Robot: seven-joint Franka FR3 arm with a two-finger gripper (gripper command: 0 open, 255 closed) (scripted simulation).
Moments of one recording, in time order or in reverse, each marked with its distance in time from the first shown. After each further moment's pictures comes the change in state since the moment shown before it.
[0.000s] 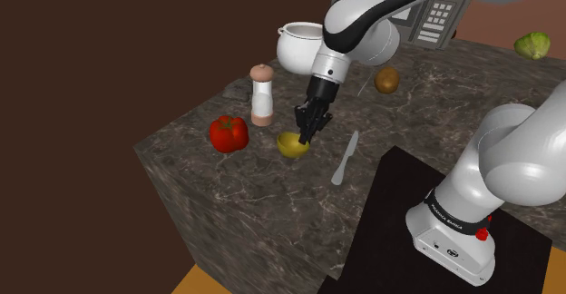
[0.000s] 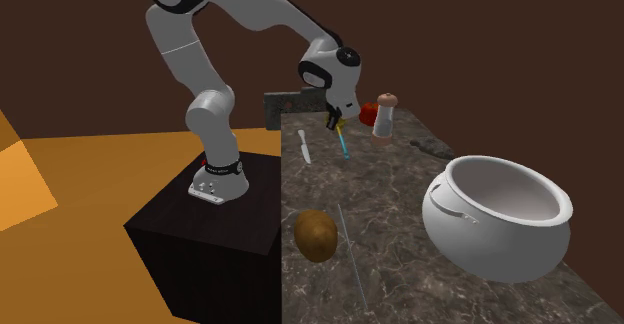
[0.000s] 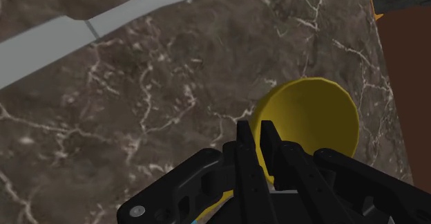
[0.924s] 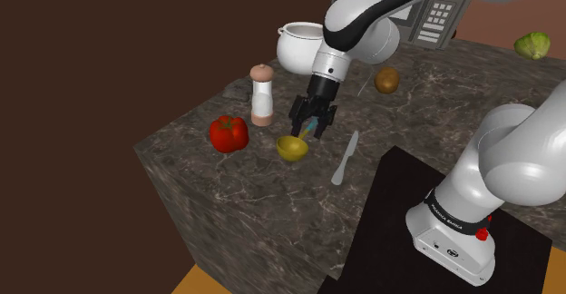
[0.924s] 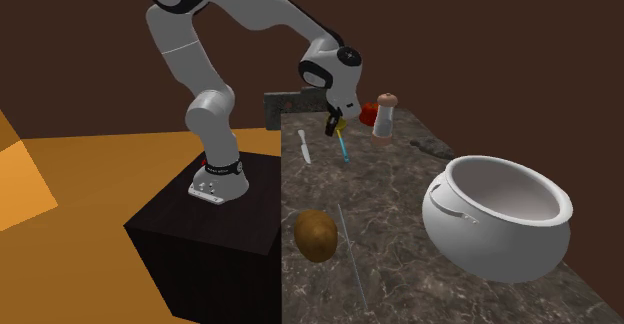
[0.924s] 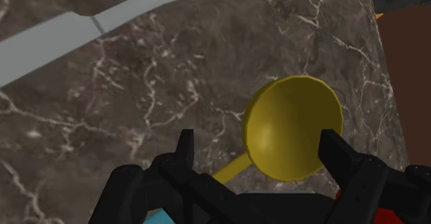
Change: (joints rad) arm -0.006 0.001 -0.006 0.007 -0.007 -0.008 -0.003
